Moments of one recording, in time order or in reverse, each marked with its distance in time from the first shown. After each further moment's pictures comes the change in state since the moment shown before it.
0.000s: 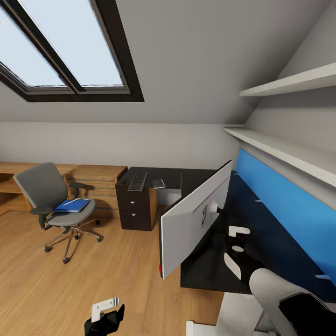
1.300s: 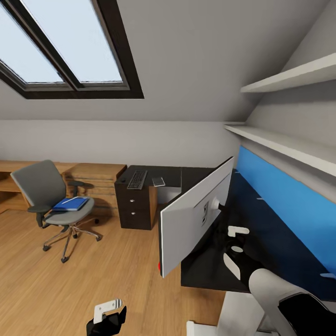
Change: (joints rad) left arm 0.000 0.003 -0.026 0.006 -0.001 0.003 0.000; right arm 0.001 0.004 0.002 0.001 0.006 -0.009 0.002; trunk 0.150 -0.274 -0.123
